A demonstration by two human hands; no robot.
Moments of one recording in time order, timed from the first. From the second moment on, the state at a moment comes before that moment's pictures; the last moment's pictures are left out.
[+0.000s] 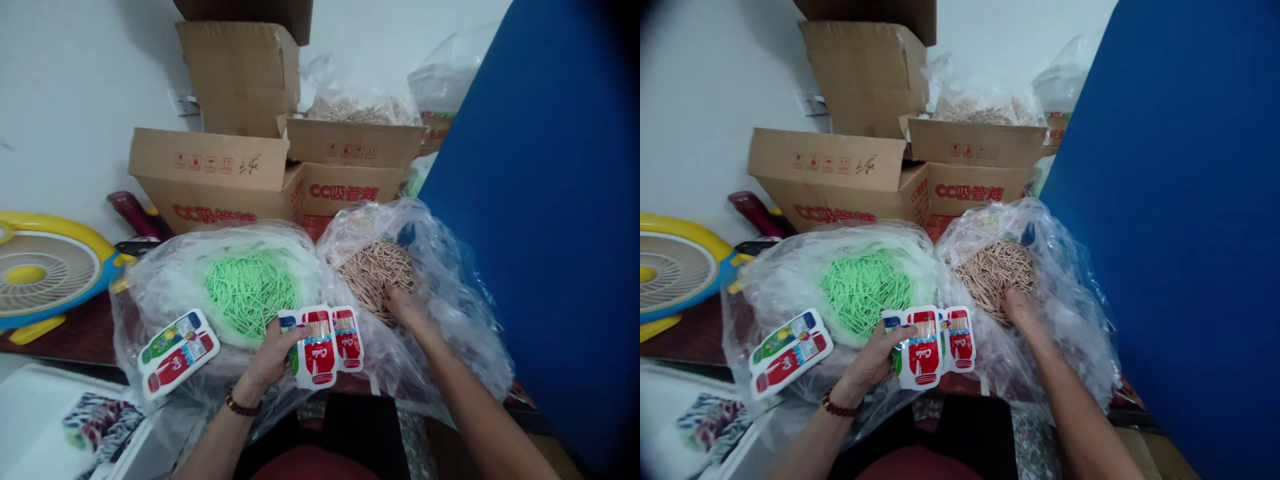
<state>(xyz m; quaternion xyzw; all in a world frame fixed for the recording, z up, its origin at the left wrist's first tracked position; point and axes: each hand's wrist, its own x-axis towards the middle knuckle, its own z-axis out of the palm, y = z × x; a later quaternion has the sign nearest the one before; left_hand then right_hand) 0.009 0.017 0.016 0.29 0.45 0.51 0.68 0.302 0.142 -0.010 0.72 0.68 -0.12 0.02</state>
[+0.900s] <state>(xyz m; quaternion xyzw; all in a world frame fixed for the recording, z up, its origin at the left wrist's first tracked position) 0.010 0.004 0.031 0.49 0.43 0.40 0.65 0.241 0.075 0.095 0.40 0.69 -0.44 -0.40</state>
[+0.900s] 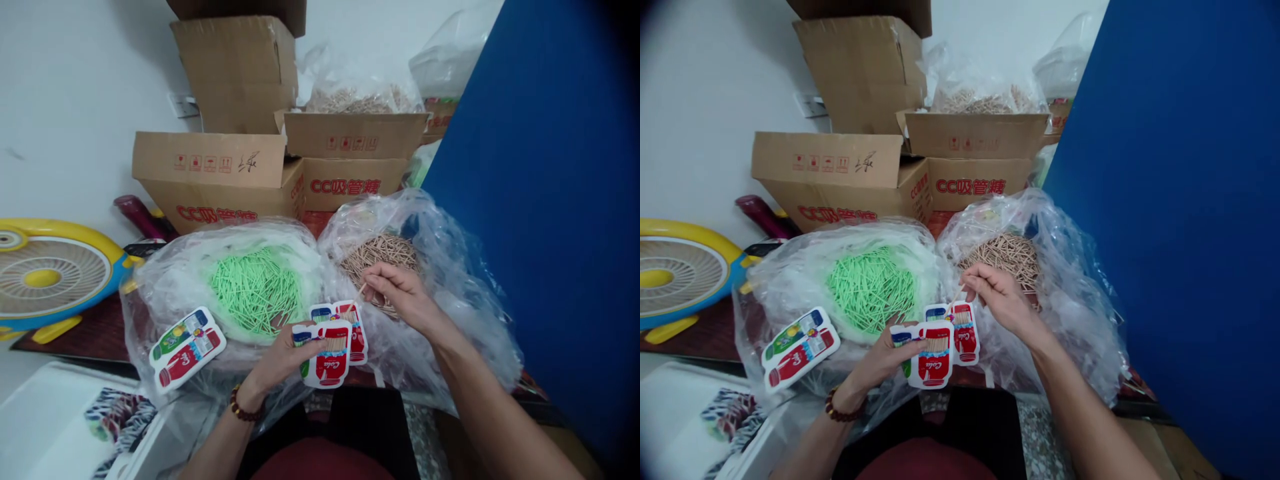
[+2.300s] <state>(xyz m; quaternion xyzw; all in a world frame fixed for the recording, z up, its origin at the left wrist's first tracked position) 0.027 0.006 0.023 0.41 0.42 0.46 0.67 0.201 0.055 0.050 0.40 0.60 -0.52 -0.46</state>
